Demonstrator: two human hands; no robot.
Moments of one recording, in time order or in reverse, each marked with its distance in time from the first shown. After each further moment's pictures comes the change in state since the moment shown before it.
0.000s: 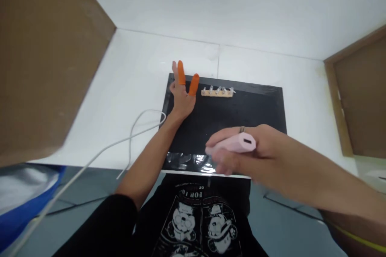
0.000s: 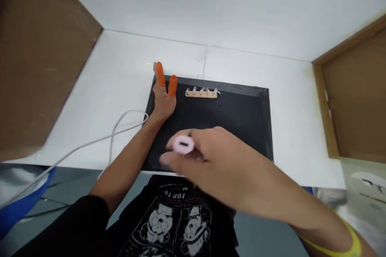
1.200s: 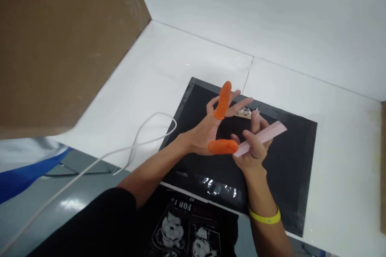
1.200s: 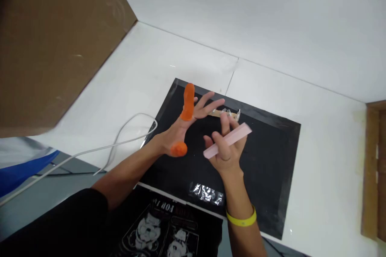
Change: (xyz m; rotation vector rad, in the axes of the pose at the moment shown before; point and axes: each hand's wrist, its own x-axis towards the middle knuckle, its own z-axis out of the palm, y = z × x) left_hand -0.015 0.087 -0.033 -0.257 -0.681 0.140; right_hand 0.107 0.139 0.051 -0.412 0.762 -0.836
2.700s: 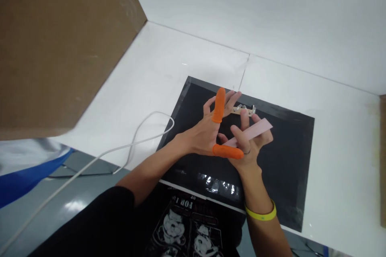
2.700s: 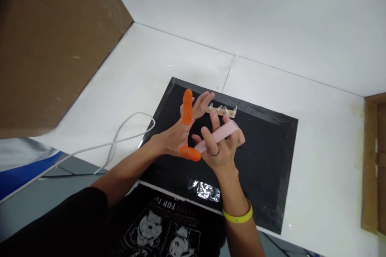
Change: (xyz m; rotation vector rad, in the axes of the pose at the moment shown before) left_hand -0.005 -0.010 0.015 0.225 -0.004 0.000; right_hand -0.001 -0.013 0.000 -0.303 0.019 -0.051
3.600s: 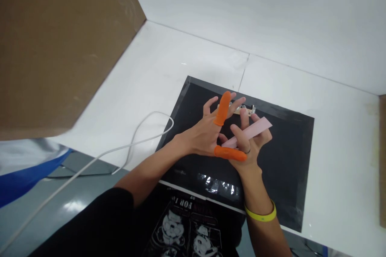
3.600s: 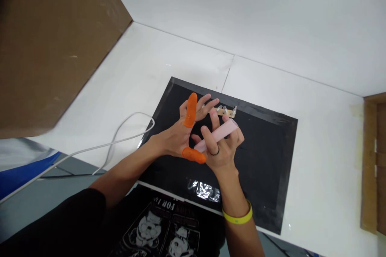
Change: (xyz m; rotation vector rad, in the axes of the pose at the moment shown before) left_hand 0.000 0.007 -0.004 0.165 -0.068 0.042; right_hand 0.005 -0.001 0.001 0.008 0.010 -0.016
